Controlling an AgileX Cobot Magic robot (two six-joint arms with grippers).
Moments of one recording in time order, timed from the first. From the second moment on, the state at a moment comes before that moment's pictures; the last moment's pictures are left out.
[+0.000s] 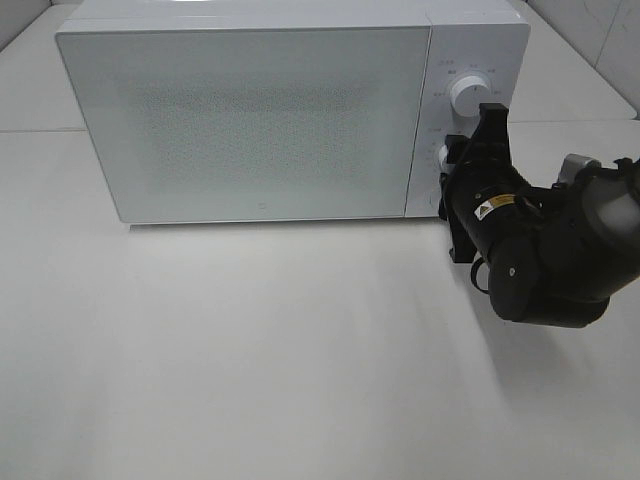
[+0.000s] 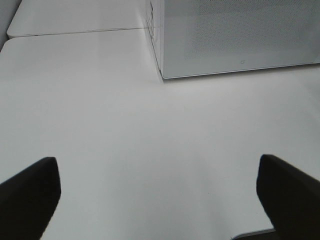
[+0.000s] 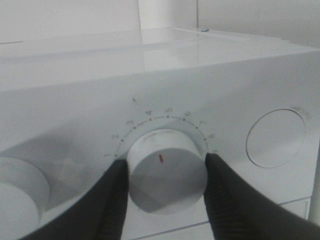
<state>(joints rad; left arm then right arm) -0.02 0.00 -0.50 -0.15 1.05 0.15 0.52 2.07 -0.70 0.56 -1.21 1.46</state>
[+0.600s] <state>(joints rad) -0.02 0.00 -0.50 -0.15 1.05 0.15 0.52 2.07 -0.70 0.56 -1.22 1.63</state>
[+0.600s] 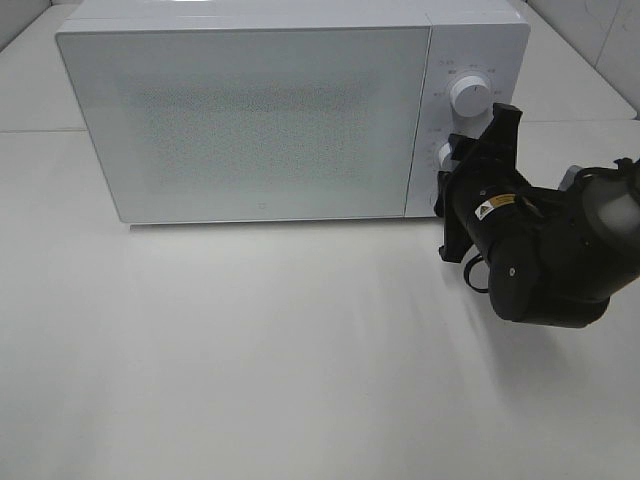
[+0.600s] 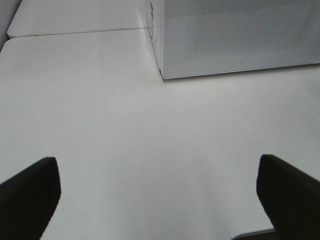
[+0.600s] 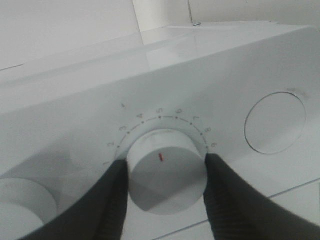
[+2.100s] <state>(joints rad) -0.02 0.00 -0.50 -0.15 1.05 0.15 0.52 2.07 -0.70 0.53 -1.20 1.67</state>
